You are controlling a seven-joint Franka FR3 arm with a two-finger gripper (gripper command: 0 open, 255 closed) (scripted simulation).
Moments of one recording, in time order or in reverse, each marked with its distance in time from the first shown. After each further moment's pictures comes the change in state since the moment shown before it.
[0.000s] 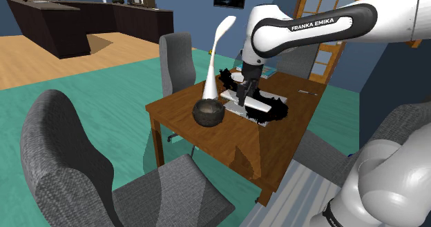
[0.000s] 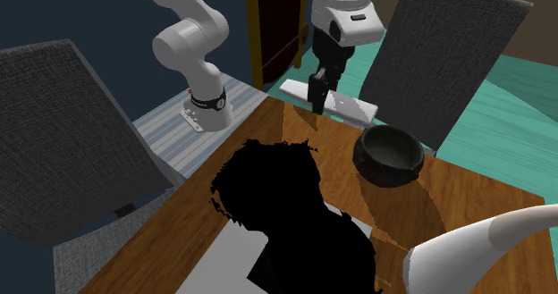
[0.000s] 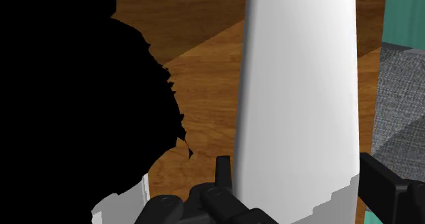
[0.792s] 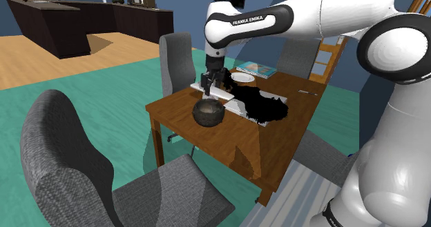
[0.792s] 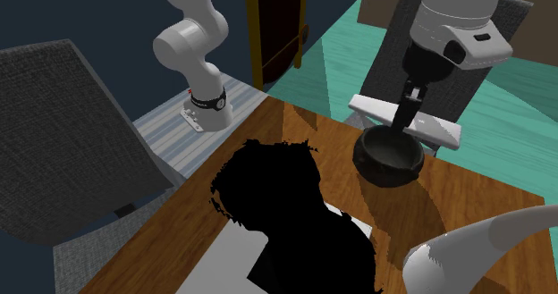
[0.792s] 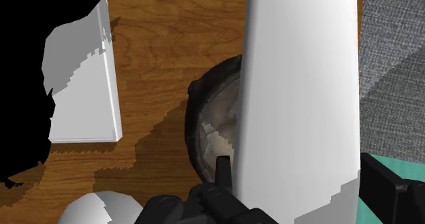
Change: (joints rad) arm 0.036 0.464 0.028 0.520 0.058 -0.060 0.040
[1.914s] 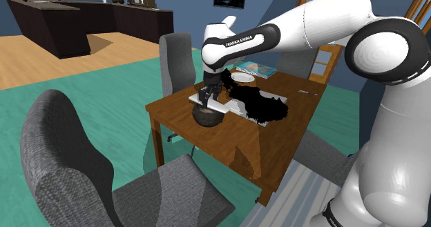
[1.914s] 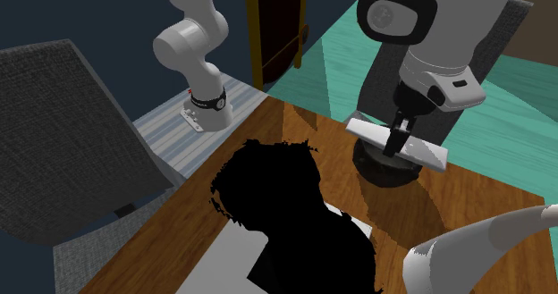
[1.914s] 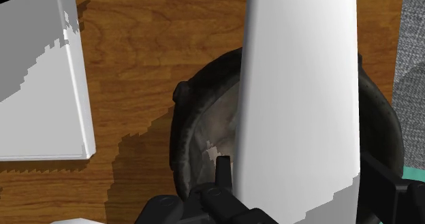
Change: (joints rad) arm 0.000 0.059 0.002 -0.097 0.008 0.155 -0.004
